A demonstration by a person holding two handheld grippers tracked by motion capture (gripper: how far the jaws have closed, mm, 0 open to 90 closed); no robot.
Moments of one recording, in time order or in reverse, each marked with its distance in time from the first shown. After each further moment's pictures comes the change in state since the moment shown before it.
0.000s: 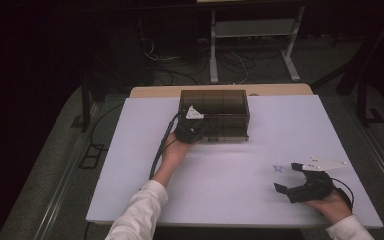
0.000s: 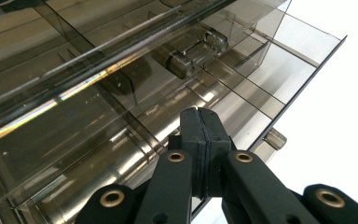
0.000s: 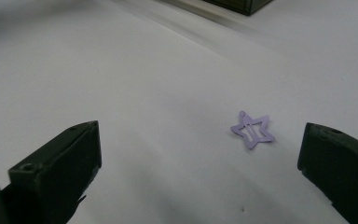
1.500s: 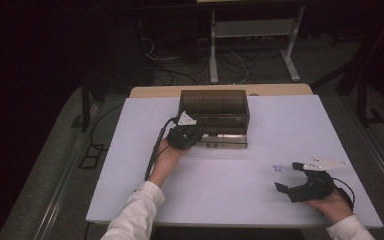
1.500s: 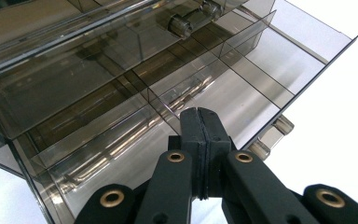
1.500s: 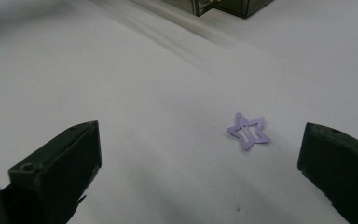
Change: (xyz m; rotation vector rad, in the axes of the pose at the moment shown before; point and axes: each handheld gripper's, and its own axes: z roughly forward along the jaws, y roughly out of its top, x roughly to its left) left arm -0.003 -0.018 -0.023 -0.003 0.012 -0.007; right arm -0.001 0.001 -0.002 -0.007 -0.003 -0.001
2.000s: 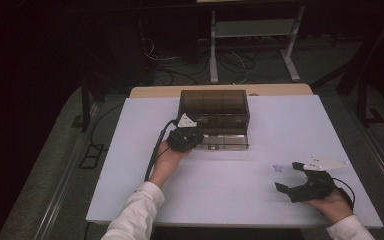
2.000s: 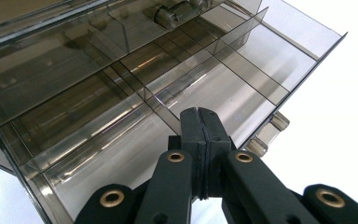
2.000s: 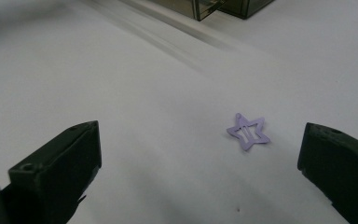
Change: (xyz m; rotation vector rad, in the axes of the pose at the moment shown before) left arm -0.004 -0.004 -0.002 0.004 -0.020 -0.004; right arm 0.000 0.000 0.000 -0.002 -0.001 -0.002
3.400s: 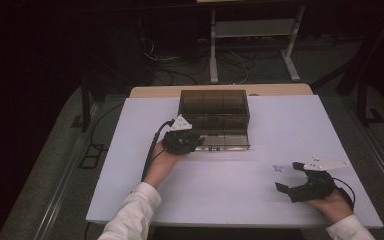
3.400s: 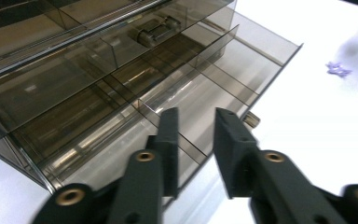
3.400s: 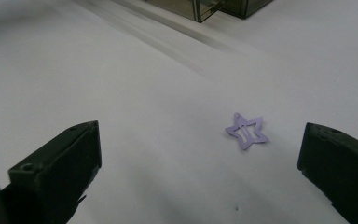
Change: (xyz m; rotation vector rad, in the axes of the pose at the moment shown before) left arm -0.005 -0.004 -0.026 -0.073 -0.049 0.040; right arm 0.000 0.000 0.000 0.000 -0.002 0.000
